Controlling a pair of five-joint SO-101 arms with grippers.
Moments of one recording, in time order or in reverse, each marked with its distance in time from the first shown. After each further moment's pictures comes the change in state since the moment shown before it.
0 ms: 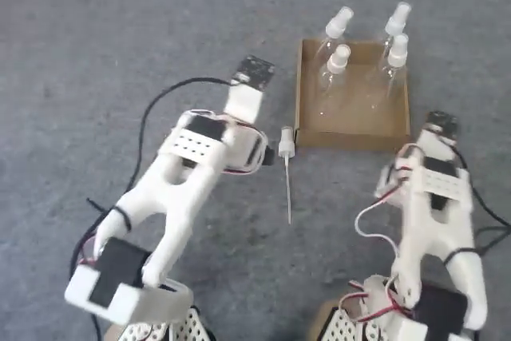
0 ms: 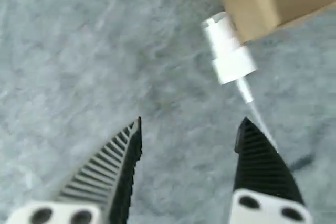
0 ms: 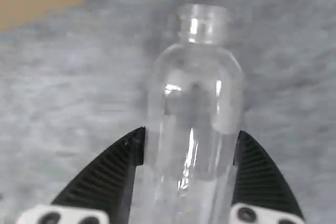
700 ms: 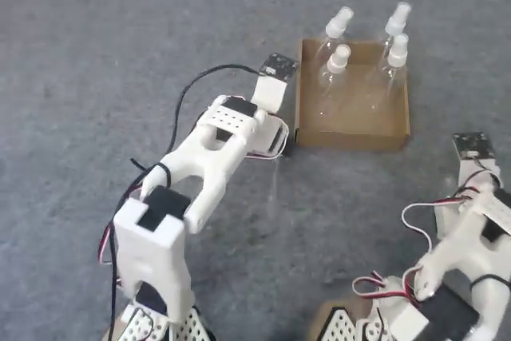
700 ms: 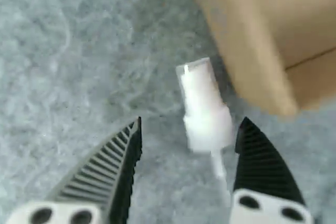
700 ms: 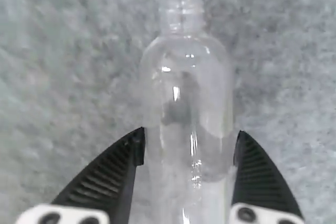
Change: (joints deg) left arm 2.7 26.1 -21.6 1.4 2.8; right arm 26.5 0.0 0.0 -2.8 49.6
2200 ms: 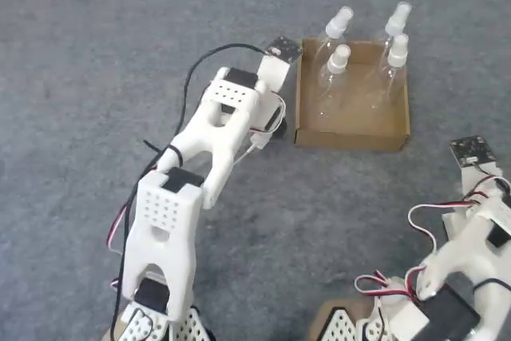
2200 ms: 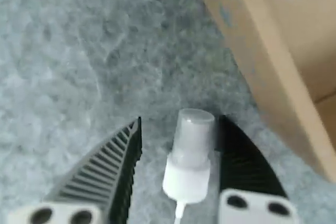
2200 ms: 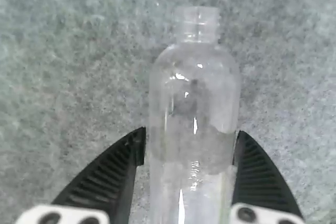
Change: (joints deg) left arm -2.9 18.1 -28.9 14.4 -9.5; right arm 3.4 0.0 0.0 -2.3 12.0
